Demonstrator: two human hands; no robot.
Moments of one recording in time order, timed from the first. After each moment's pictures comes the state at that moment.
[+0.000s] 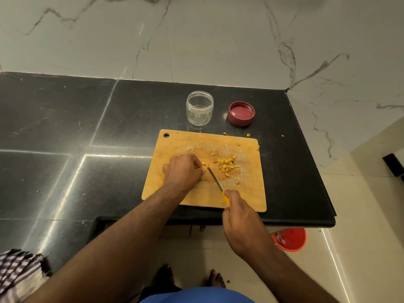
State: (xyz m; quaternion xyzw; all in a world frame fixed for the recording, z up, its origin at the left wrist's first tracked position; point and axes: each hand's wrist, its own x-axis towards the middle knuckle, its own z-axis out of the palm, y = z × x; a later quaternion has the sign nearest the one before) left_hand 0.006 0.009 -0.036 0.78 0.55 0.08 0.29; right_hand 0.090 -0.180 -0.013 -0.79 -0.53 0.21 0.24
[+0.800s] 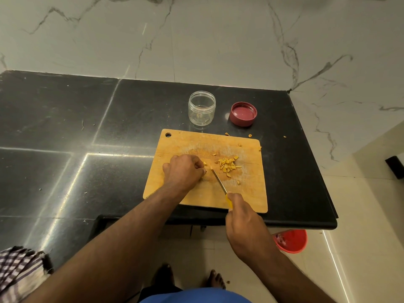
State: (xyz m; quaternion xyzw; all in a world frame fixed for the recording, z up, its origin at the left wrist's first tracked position) left_hand 0.004 0.011 -0.036 0.78 0.55 0.09 0.29; right_hand 0.090 -0.188 -0.010 -0.79 -0.52 0.21 0.23
